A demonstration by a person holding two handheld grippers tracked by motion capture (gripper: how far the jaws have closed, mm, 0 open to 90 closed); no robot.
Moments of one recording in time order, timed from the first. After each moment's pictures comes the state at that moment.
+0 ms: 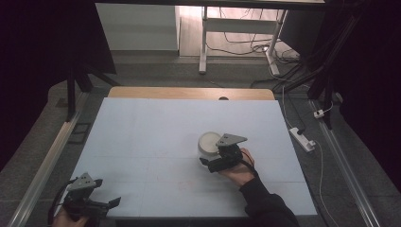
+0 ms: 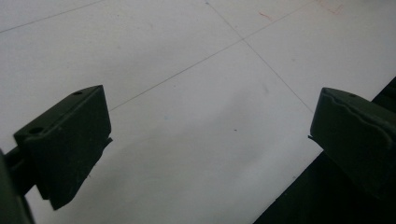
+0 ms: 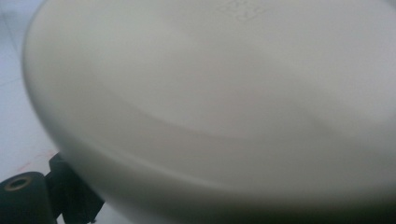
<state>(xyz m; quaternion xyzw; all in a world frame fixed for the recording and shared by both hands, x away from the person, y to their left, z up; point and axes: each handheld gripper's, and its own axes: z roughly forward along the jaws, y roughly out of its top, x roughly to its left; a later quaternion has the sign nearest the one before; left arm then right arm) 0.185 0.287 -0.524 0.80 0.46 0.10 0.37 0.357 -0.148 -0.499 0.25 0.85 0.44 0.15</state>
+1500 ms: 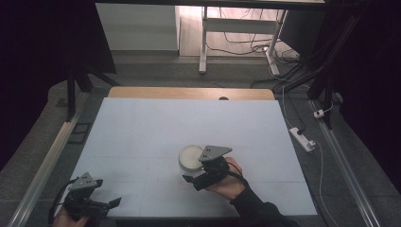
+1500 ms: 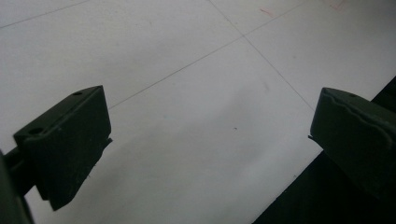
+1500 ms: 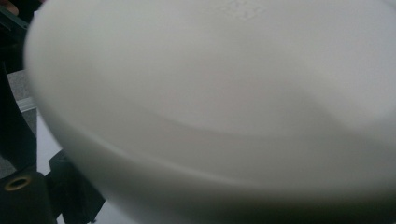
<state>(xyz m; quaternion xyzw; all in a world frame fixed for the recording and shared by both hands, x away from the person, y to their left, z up) 0.186 0.286 -0.524 0.80 0.46 0.09 0.37 0.305 -0.106 -0.478 0.17 0.87 0.45 0.10</state>
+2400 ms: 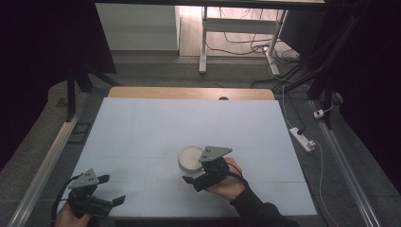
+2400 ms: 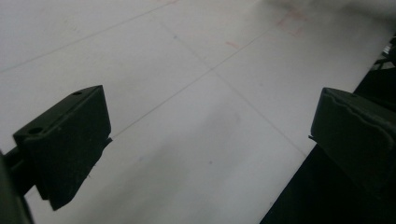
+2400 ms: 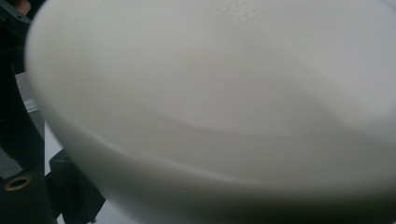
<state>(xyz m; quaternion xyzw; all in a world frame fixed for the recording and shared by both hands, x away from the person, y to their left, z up) 0.194 0.275 -0.513 0.81 0.40 0.09 0.42 0.304 -0.106 -0.478 0.17 0.87 0.45 0.09</state>
